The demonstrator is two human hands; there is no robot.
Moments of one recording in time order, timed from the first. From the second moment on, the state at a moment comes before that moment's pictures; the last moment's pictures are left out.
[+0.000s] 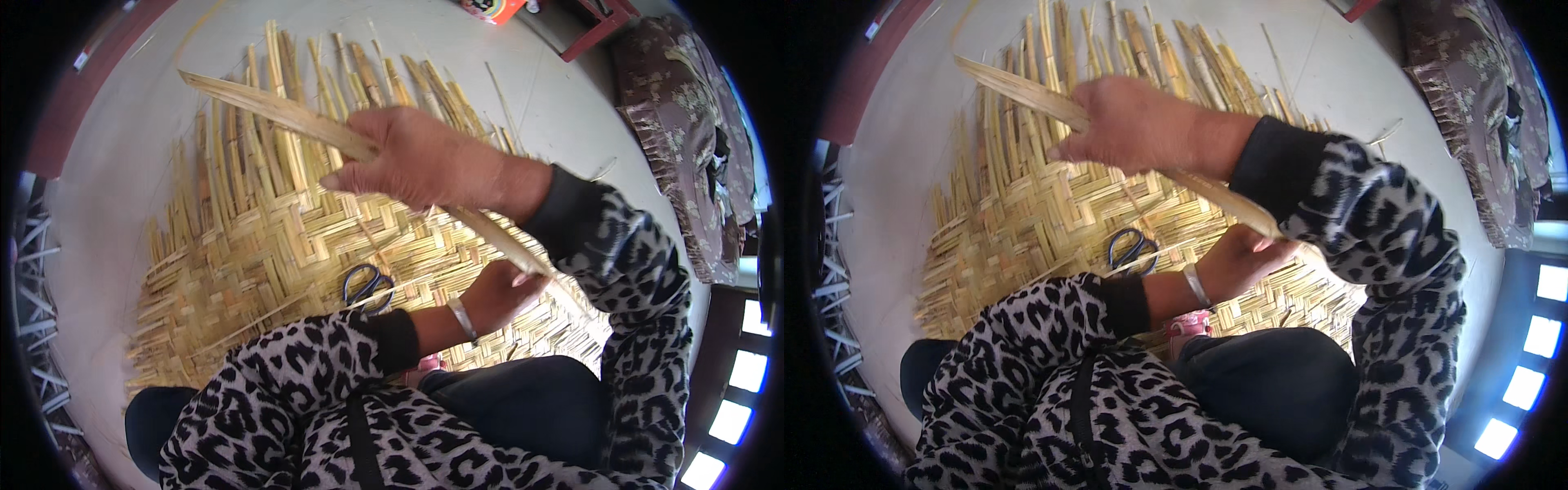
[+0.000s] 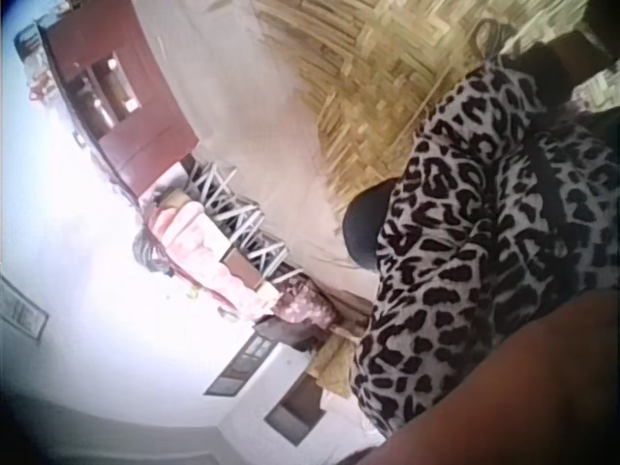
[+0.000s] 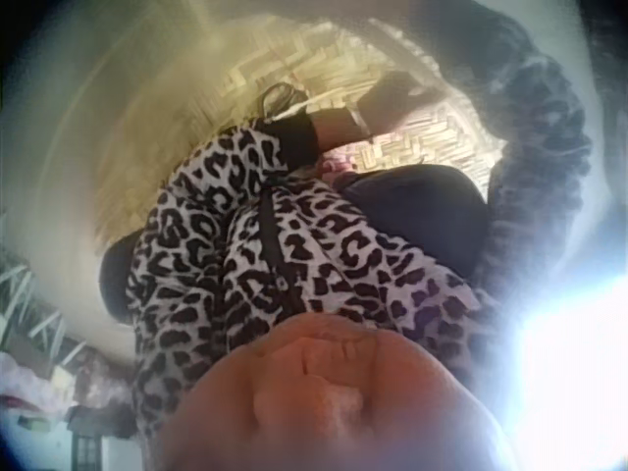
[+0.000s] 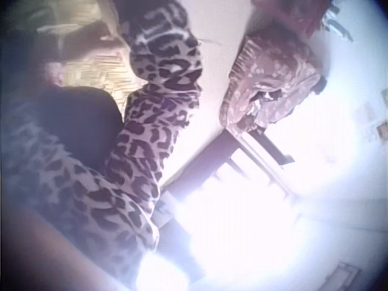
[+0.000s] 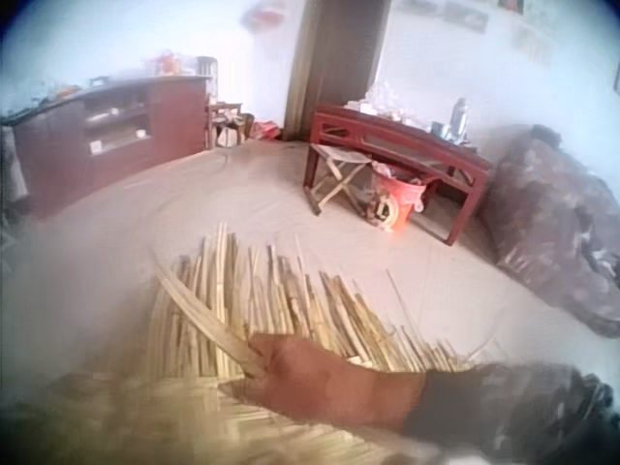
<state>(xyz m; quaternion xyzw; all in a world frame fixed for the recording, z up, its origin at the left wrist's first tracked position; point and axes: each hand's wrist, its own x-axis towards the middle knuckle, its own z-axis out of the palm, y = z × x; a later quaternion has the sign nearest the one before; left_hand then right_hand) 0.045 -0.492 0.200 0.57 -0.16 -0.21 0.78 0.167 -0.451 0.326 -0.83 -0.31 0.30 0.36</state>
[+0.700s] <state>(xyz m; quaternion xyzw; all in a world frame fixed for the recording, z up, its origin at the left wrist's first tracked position) 0.184 -0.306 0.432 0.95 -0.24 -0.17 0.08 0.228 -0.770 0.273 -0.55 -0.06 -0.27 0.79</state>
